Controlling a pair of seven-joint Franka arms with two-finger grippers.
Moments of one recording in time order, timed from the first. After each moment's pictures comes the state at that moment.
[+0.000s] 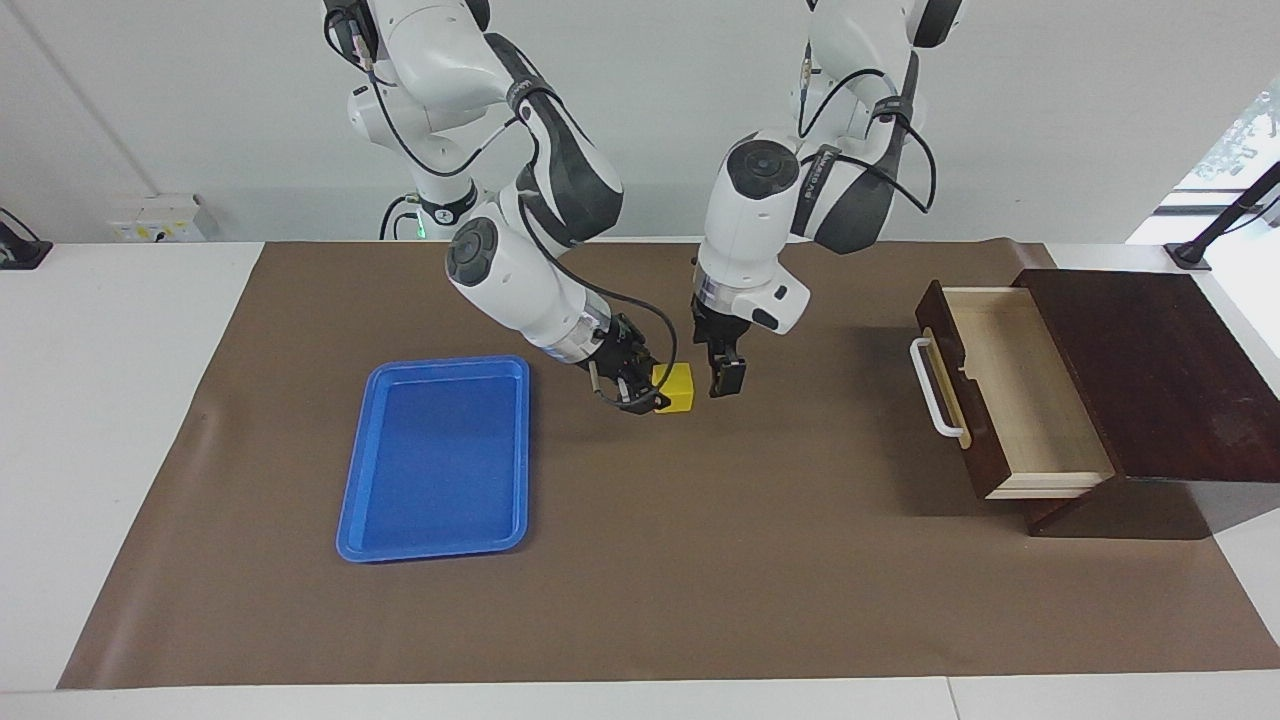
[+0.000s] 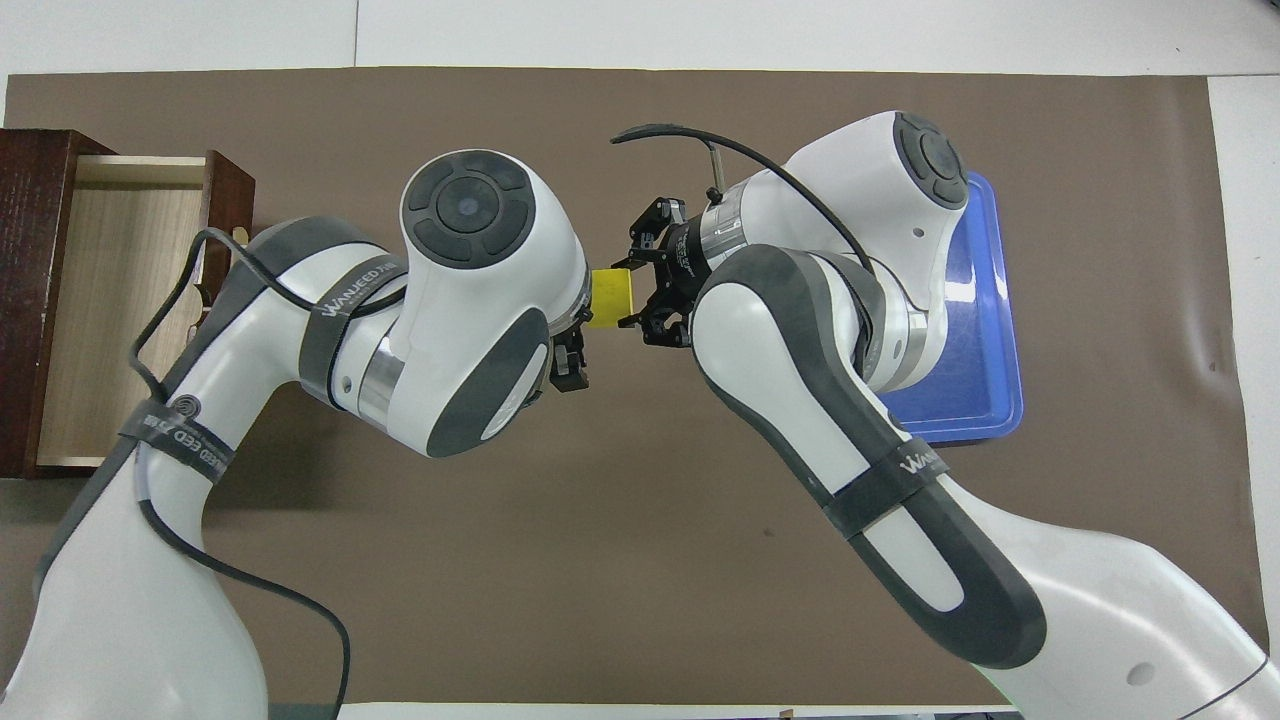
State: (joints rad) left arm -0.52 0.33 -0.12 -1.58 0.01 1.95 -2.29; right arm 0.42 0.40 0.03 -1.59 0.65 2.12 1.60
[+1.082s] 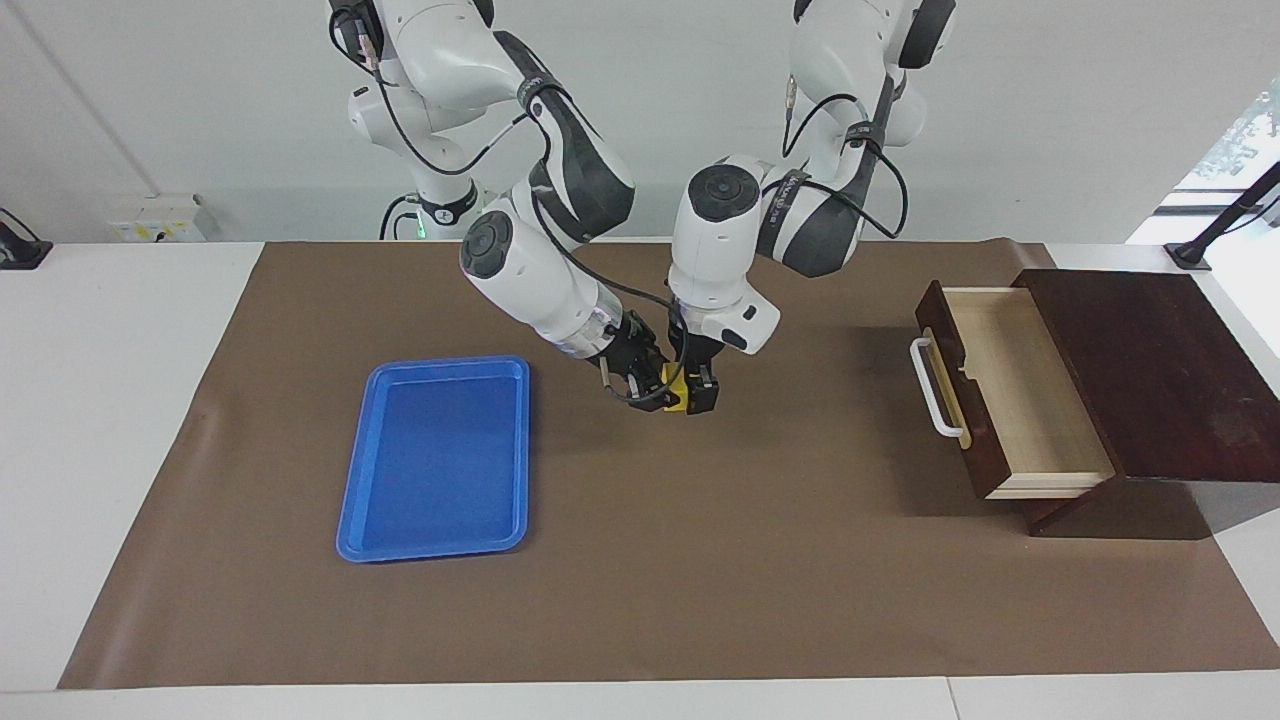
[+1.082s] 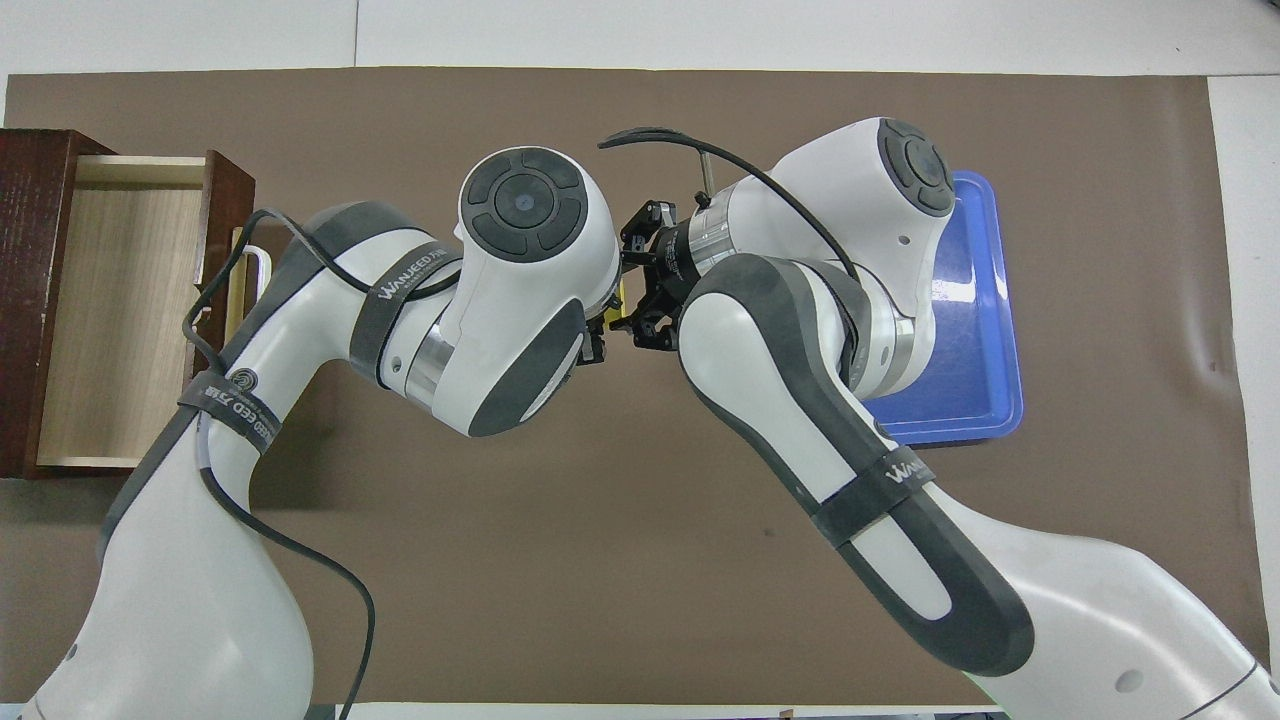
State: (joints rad) left arm -0.54 0.39 -0.11 -1.52 0.04 1.97 -2.29; right arm 0.44 0.40 0.02 -1.58 0.65 2.12 1.61
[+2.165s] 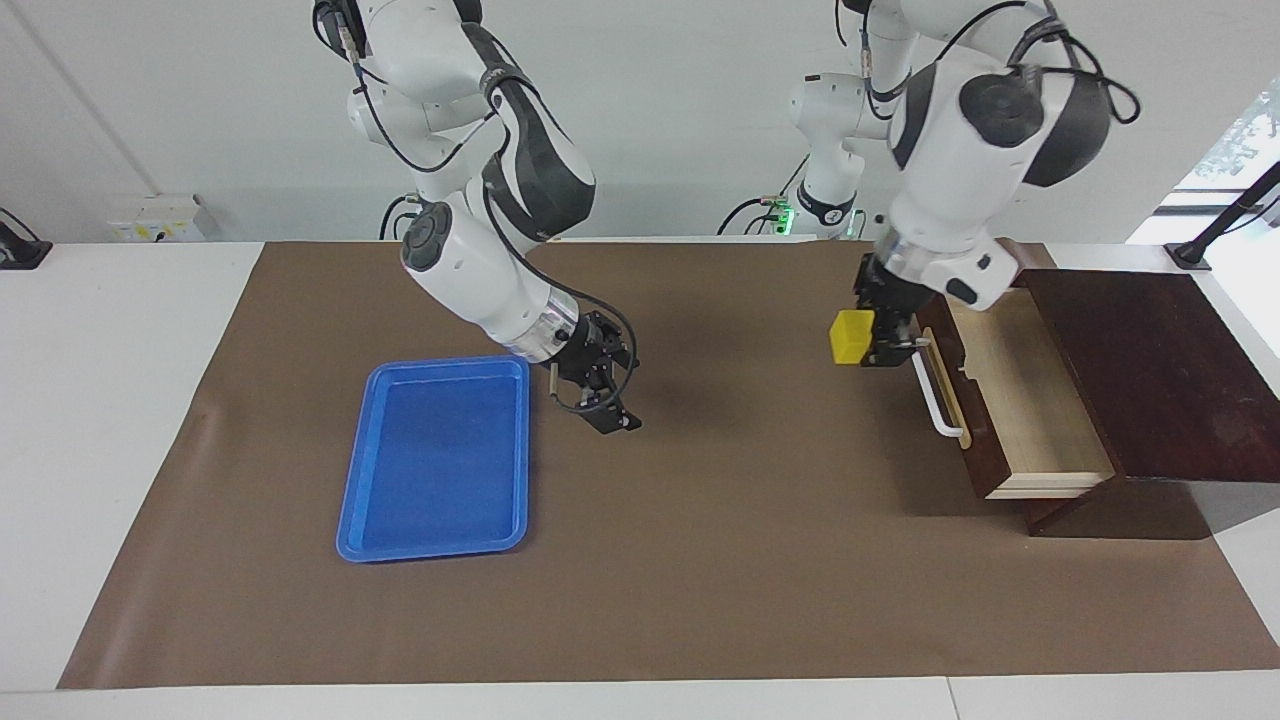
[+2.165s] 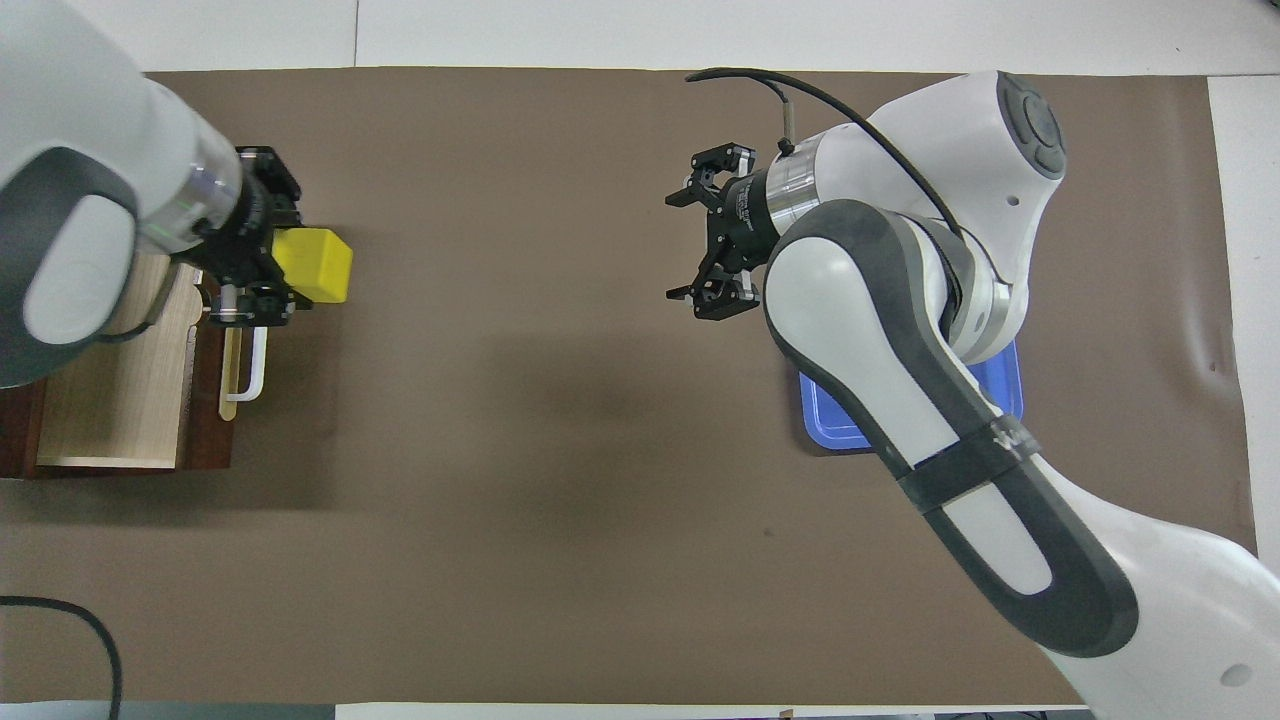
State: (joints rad) left arm -0.14 0.16 -0.09 -1.47 0.01 1.59 -1.71; right arm 0.33 0.37 0.01 -1.56 0.64 2.09 1.63
